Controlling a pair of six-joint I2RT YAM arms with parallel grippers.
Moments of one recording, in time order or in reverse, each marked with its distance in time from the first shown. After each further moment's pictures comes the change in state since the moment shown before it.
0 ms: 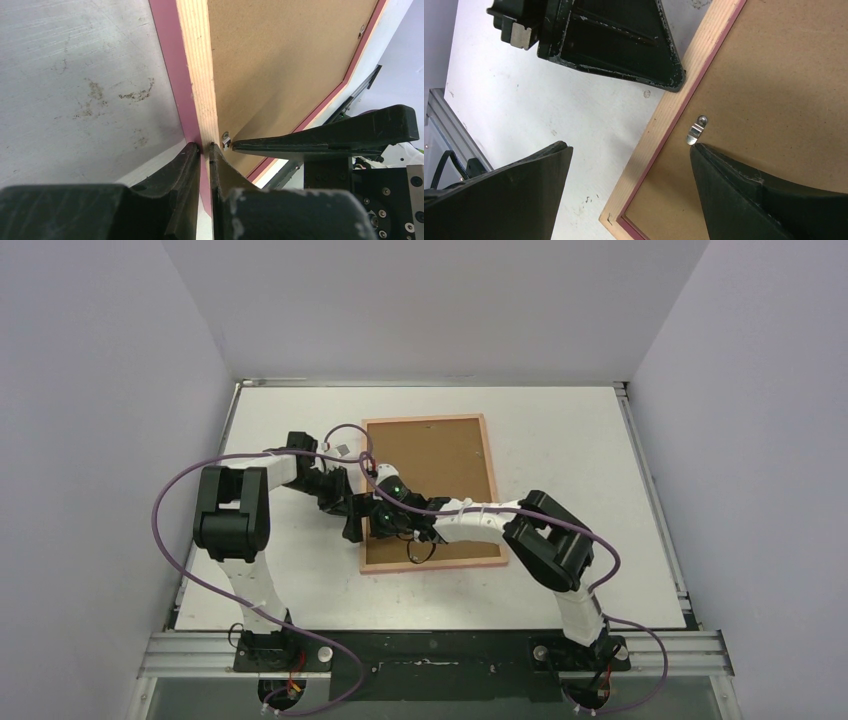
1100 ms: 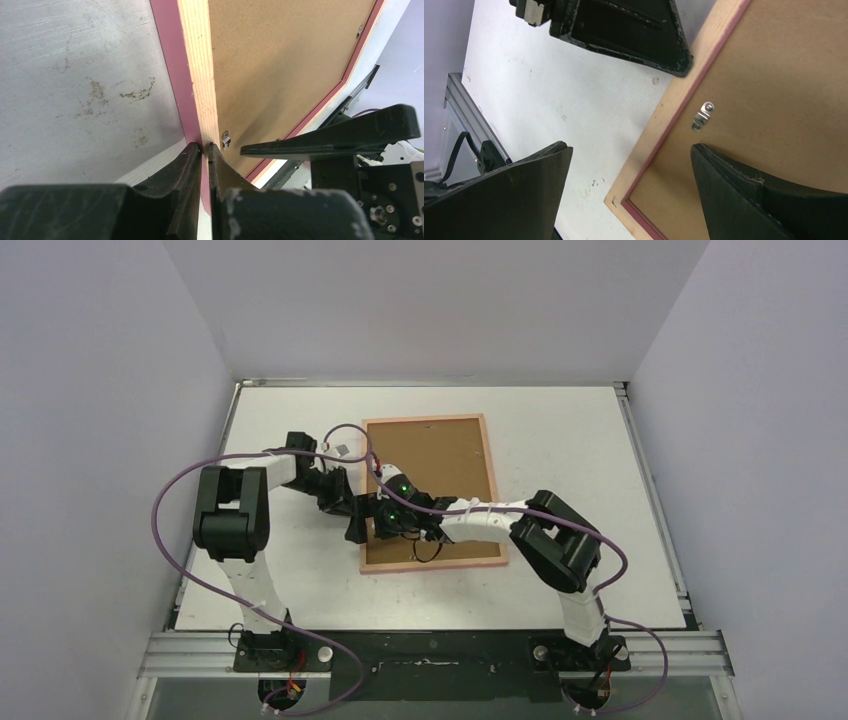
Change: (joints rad) left arm 0.007 0.000 0.000 -0.003 0.004 0.004; right arm -0.018 -0.023 -0.032 0.026 -0.073 -0.004
